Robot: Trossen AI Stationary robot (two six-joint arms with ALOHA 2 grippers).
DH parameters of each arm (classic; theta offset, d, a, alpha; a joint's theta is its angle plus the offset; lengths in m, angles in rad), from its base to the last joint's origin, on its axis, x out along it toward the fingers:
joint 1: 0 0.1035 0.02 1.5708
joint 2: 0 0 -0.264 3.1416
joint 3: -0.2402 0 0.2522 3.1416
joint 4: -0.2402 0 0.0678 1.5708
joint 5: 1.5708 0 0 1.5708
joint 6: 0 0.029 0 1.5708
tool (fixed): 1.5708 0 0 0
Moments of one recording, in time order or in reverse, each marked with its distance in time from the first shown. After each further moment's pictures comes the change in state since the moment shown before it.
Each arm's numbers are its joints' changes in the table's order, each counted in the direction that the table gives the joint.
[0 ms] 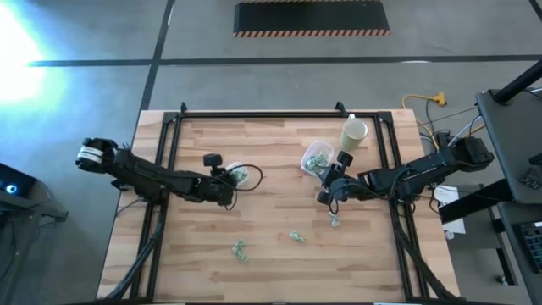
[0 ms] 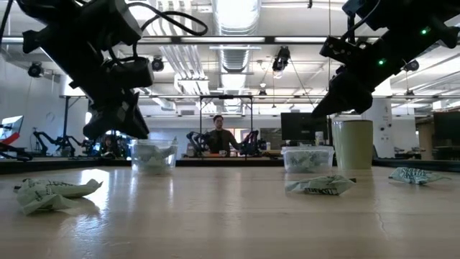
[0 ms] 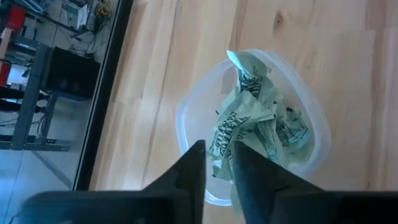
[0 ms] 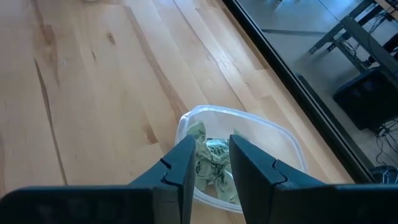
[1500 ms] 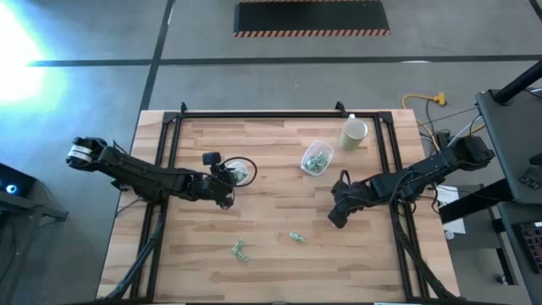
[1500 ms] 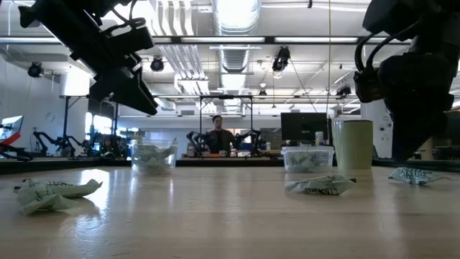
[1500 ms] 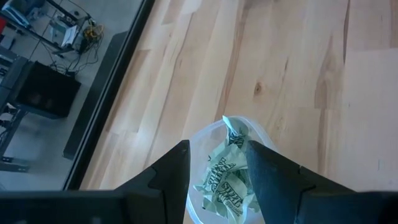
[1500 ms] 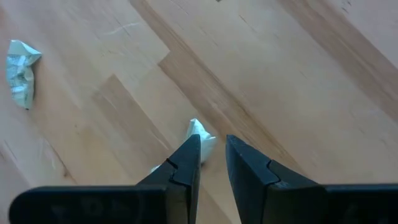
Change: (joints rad) left arm -0.035 0.127 -0.060 -0.011 0.055 -0.031; right arm 0.096 0.014 -0.004 -0.375 -0.676 0.856
